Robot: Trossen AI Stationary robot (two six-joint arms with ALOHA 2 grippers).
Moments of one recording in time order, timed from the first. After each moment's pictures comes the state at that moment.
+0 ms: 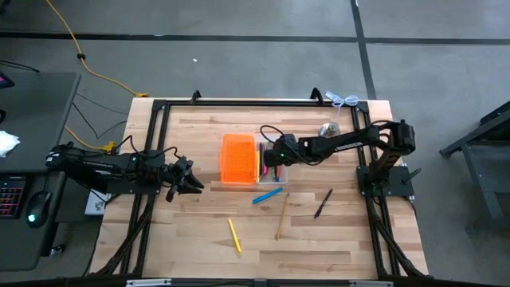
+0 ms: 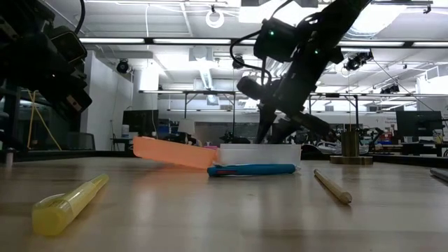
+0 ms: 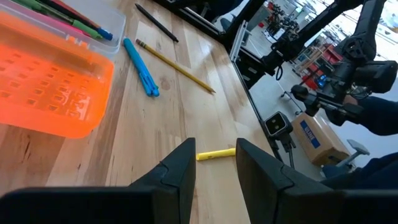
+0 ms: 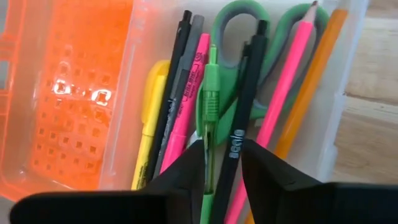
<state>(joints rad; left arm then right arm) -0.06 0.30 0.03 0.04 0.30 -0.53 -0.12 1.71 0.95 -0.22 0.18 1.22</state>
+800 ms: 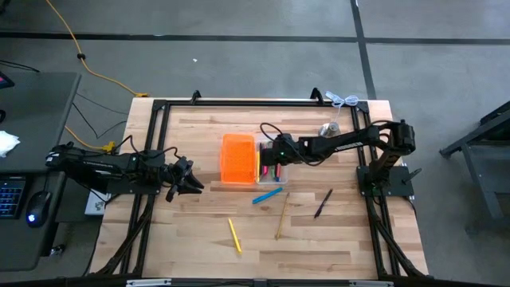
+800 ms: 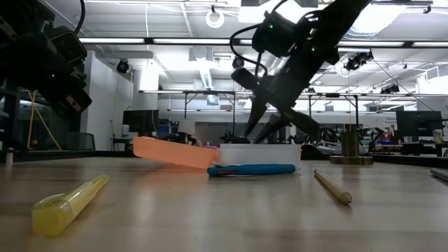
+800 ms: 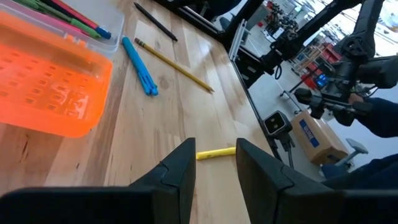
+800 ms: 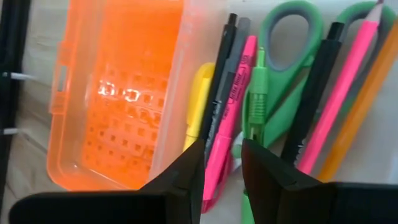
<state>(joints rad) -0.06 0.30 0.03 0.04 0.30 -0.53 -0.12 1.71 0.95 -0.11 0.13 1.23</state>
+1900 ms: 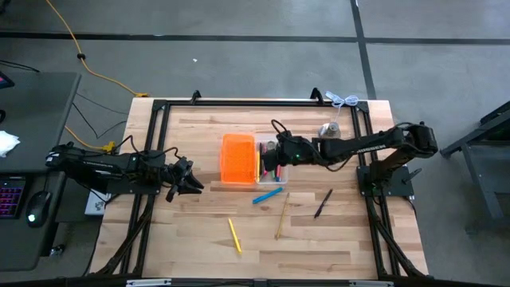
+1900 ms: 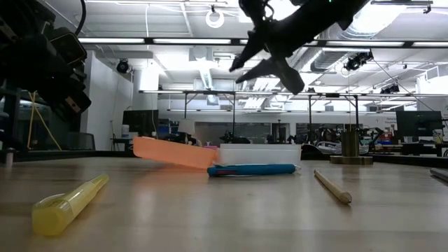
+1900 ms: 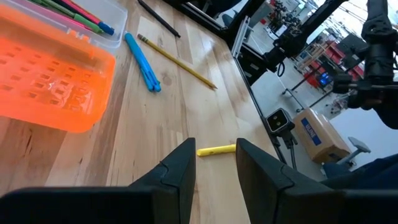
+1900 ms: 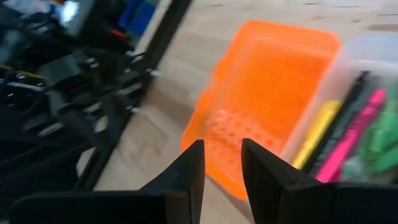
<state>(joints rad) -0.06 0.30 0.03 0.02 0.30 -0.53 -0.02 1.51 0.95 0.03 0.18 1.05</state>
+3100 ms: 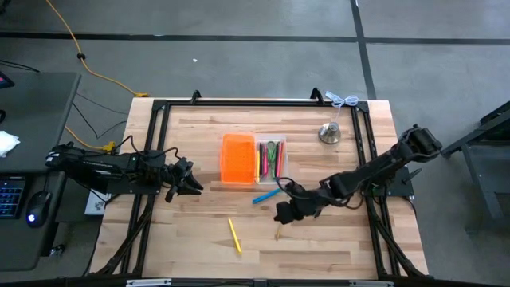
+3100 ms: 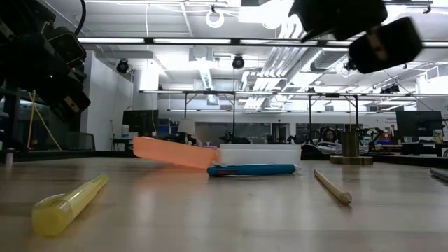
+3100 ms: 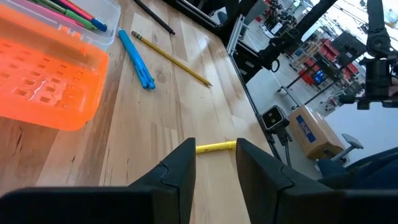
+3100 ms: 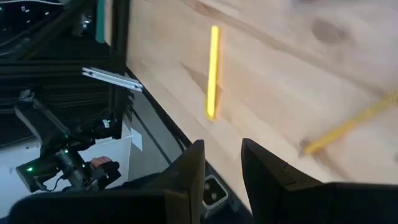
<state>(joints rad) -0.06 0.30 0.03 0.01 0.33 -0.53 0.43 1.51 0.95 -0.07 0.06 1.58</state>
